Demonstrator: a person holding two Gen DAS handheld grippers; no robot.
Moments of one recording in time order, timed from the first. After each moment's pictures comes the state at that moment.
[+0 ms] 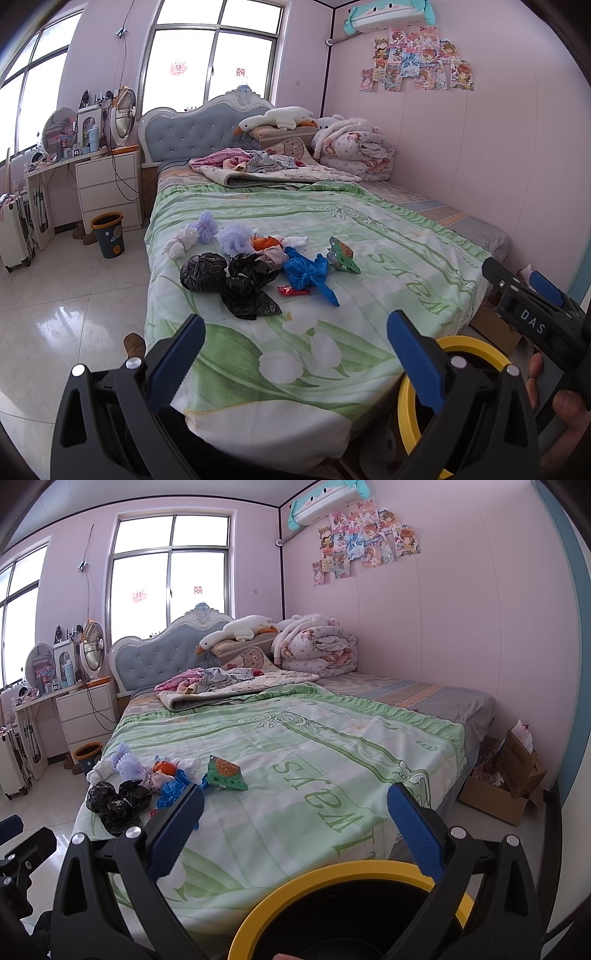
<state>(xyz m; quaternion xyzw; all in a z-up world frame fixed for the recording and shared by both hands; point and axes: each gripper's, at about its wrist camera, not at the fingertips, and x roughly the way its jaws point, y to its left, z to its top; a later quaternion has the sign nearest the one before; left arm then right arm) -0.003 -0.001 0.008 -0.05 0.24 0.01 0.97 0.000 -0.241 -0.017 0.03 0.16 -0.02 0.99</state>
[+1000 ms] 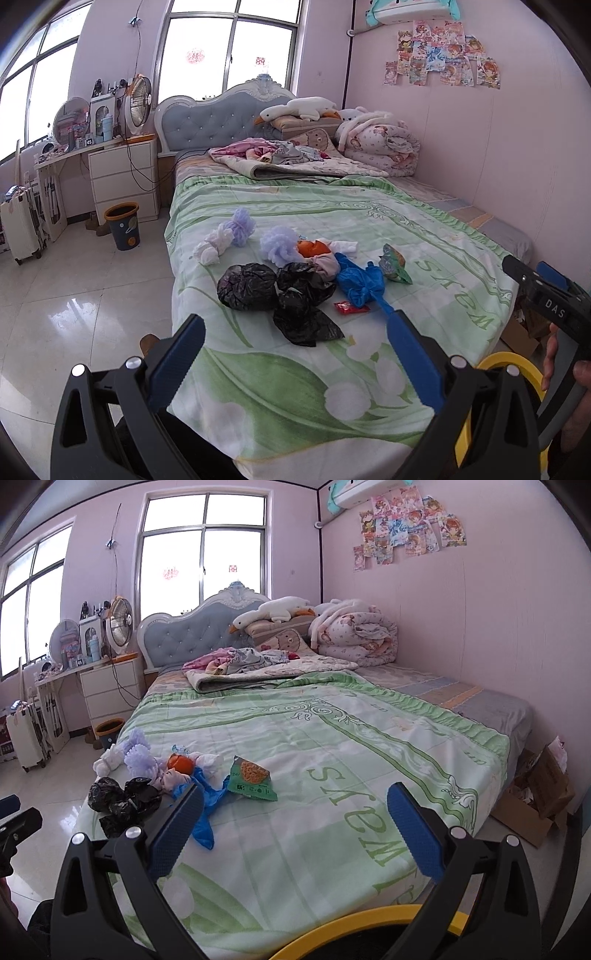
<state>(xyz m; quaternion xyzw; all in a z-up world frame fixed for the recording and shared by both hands) 0.058 0.069 -0.008 -0.06 0.27 0.04 0.96 0.096 -0.216 -0.015 -0.01 0.20 0.05 0.98</state>
